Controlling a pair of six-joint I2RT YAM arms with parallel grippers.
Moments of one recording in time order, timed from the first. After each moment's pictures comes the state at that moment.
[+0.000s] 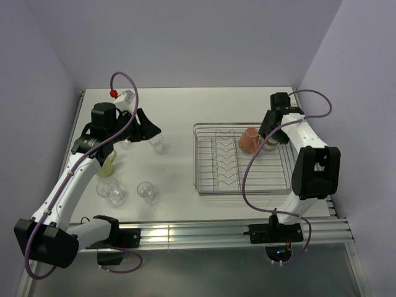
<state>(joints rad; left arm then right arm) -0.26 1.13 1.09 -0.43 0.42 -0.47 -0.02 1.65 1.28 -0.76 0.26 0.44</state>
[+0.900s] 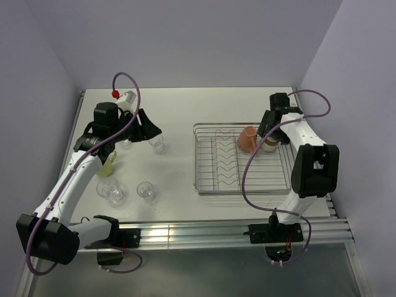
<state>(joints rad) -0.26 1.16 1.08 -0.43 0.41 -0.47 -0.02 1.68 1.28 -0.74 0.27 0.43</state>
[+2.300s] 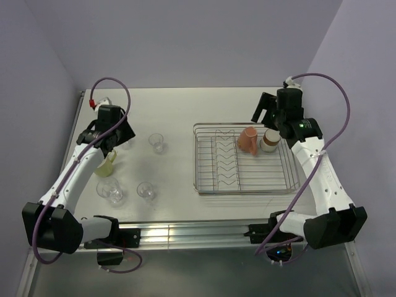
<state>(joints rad) -0.21 1.25 1.10 -0.61 -0.25 -0.60 0.13 1.21 1.30 -0.72 0.16 0.43</state>
